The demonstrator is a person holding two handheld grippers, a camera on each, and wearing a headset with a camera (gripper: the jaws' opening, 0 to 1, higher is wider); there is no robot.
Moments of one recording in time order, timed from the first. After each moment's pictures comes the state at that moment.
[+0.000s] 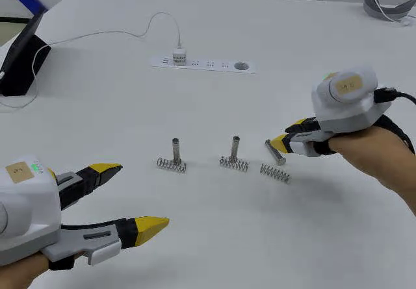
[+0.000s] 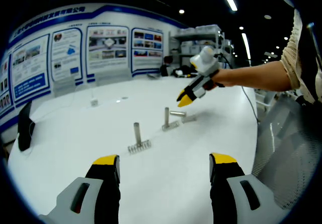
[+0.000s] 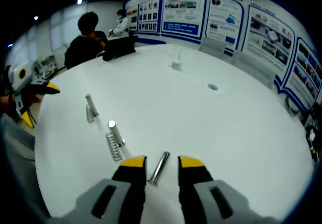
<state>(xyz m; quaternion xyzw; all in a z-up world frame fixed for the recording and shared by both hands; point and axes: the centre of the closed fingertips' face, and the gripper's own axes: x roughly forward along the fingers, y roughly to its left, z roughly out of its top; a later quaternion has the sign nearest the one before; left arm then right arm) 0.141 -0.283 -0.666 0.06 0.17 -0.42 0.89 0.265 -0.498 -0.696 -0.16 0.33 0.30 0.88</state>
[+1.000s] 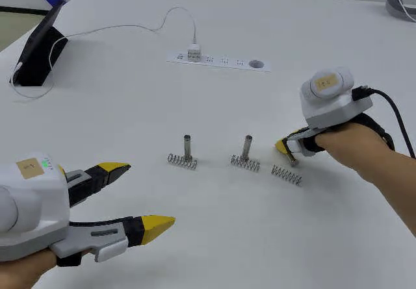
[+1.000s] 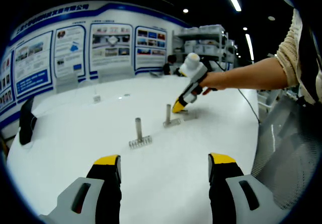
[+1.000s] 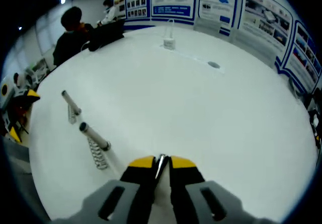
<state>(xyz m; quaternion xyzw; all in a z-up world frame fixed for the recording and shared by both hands) 0.137 -0.278 -0.672 0.06 0.18 -0.41 0.89 0.282 -0.494 -0.737 -0.14 0.41 0.27 0.86</state>
